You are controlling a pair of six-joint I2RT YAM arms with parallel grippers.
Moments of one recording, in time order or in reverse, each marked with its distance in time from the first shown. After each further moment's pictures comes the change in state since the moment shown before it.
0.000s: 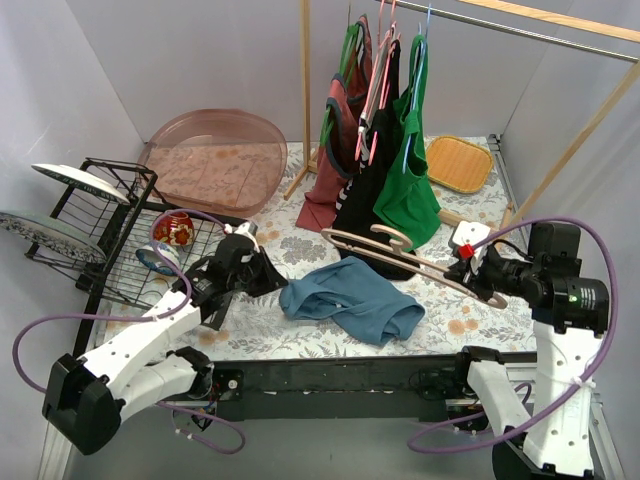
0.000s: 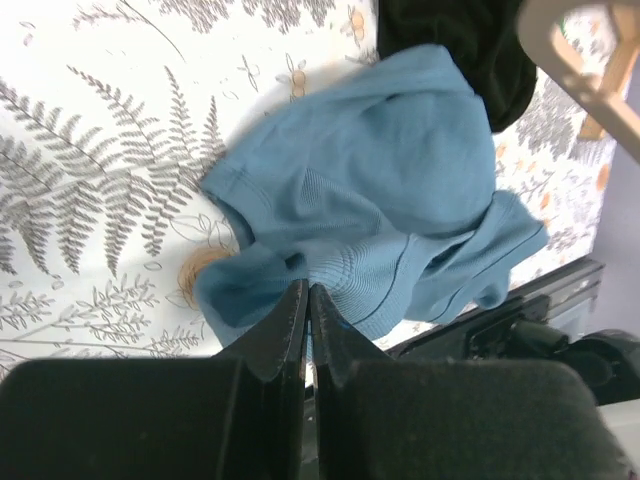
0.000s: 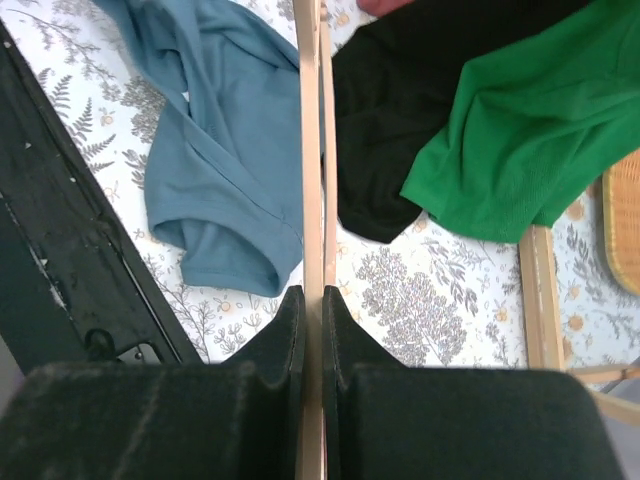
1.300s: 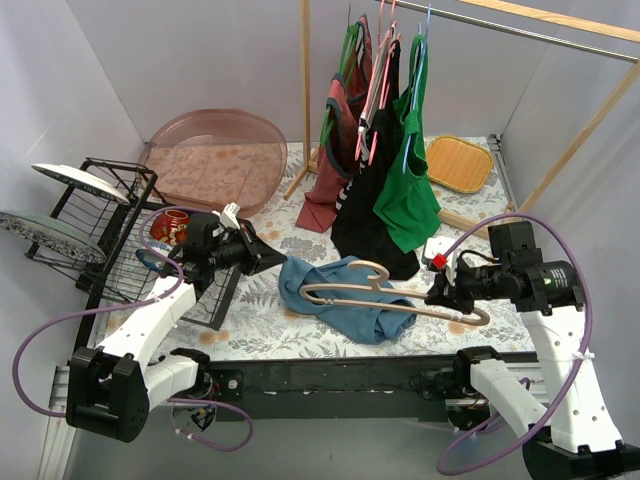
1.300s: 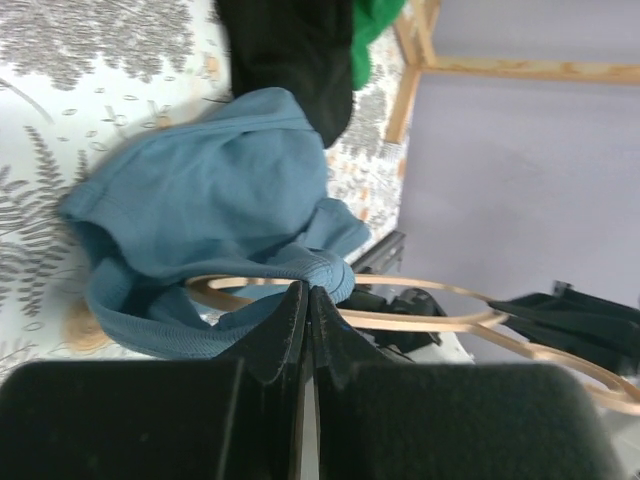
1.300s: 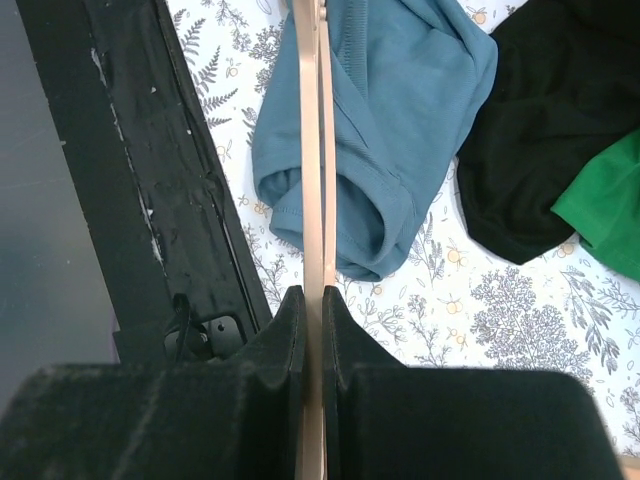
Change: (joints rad) left arm 0.398 0.110 -0.006 0.254 0.592 -0.085; right arm 0.279 0.020 -0.128 -0.008 0.049 0.077
